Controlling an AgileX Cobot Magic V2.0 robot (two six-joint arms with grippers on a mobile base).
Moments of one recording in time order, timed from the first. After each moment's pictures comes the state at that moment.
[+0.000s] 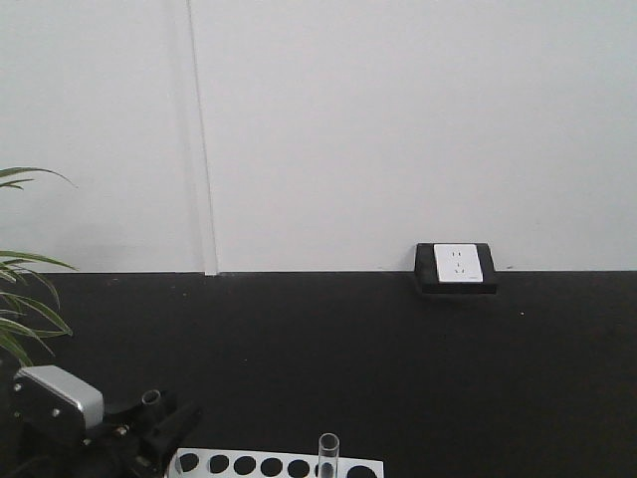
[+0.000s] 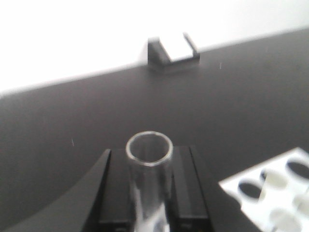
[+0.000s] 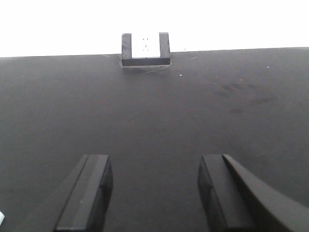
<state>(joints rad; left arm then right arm) -0.34 1.42 -0.47 0.23 -0.76 -0.24 -0.02 0.63 -0.48 -0.03 0.27 0.03</state>
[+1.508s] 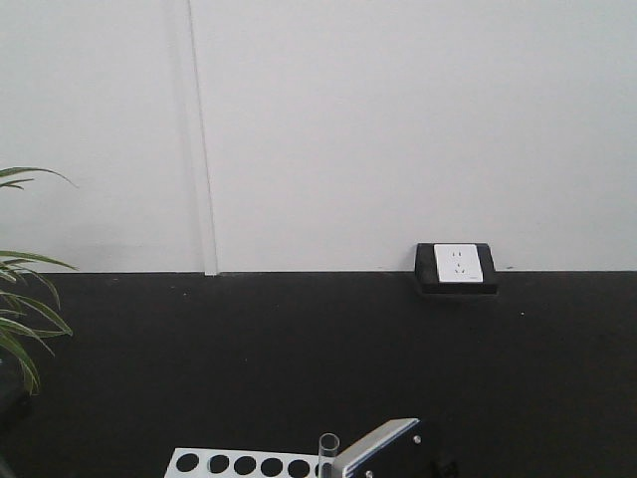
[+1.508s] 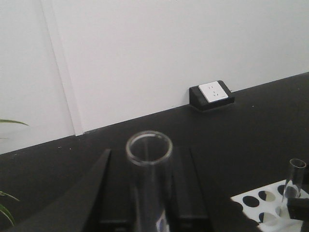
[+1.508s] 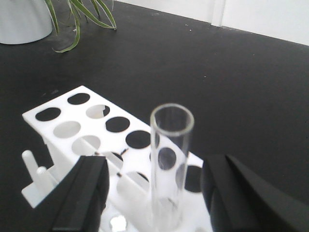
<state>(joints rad) -0.34 0.65 -0.46 0.23 -0.04 -0.24 0.78 1.58 -0.59 0.17 -0.58 -0.10</state>
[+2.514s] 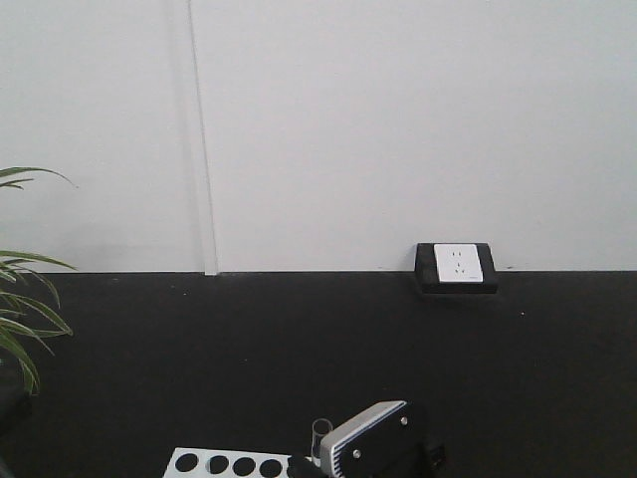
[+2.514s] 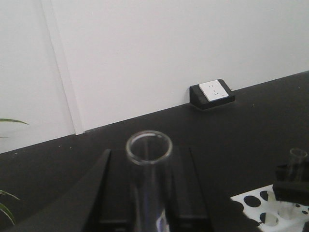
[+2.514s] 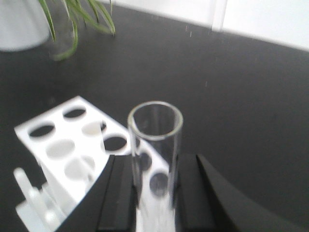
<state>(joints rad) -0.34 0.65 -0.46 0.23 -0.04 -0.24 0.78 1.59 -0.64 0.18 -0.58 -0.10</state>
